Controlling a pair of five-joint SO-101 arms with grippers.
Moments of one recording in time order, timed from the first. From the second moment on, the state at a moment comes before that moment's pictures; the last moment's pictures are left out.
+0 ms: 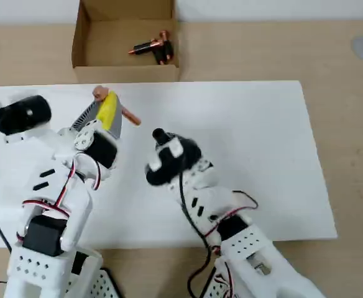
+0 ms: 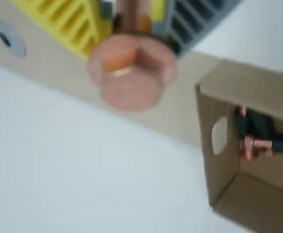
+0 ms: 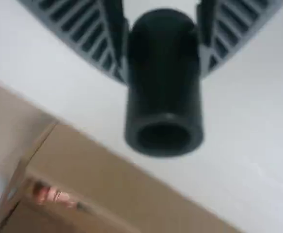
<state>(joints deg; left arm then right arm) 12.8 -75.7 57.8 28.0 26.1 -33.6 -58.1 95.7 -16.1 9.0</state>
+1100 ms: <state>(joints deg) 19.0 -67.6 50.7 33.4 24.8 -33.6 -58.6 96.5 -25.0 10.5</state>
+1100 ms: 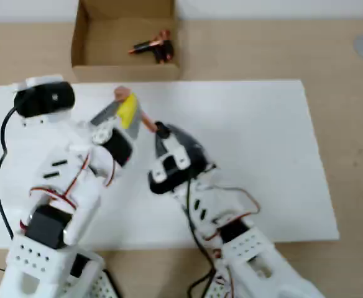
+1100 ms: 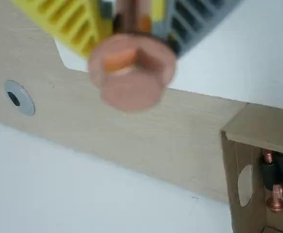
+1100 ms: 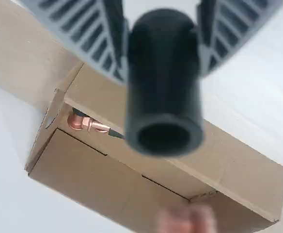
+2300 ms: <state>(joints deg) 20.3 -67.7 59.4 21.7 19.3 -33.6 -61.0 96.6 -25.0 10.5</state>
